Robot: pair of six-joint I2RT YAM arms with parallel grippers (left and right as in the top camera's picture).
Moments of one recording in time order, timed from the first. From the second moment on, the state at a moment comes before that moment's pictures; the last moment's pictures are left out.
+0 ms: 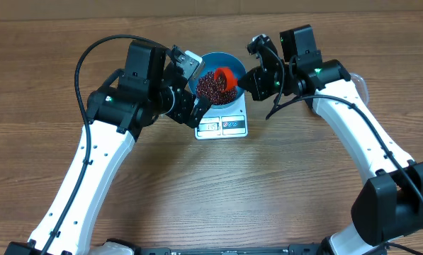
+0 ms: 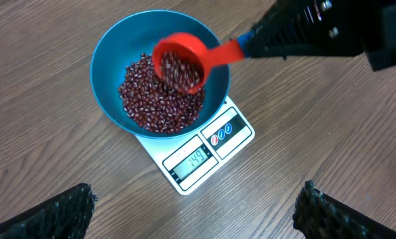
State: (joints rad) left arm -0.33 1.47 1.45 -0.89 0.29 0.16; right arm 0.29 1.76 1.48 -0.67 -0.52 -0.08
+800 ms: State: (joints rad) left arm -0.33 1.47 1.45 -0.89 0.29 0.16; right arm 0.28 1.76 1.48 -0.66 -0.53 -0.04
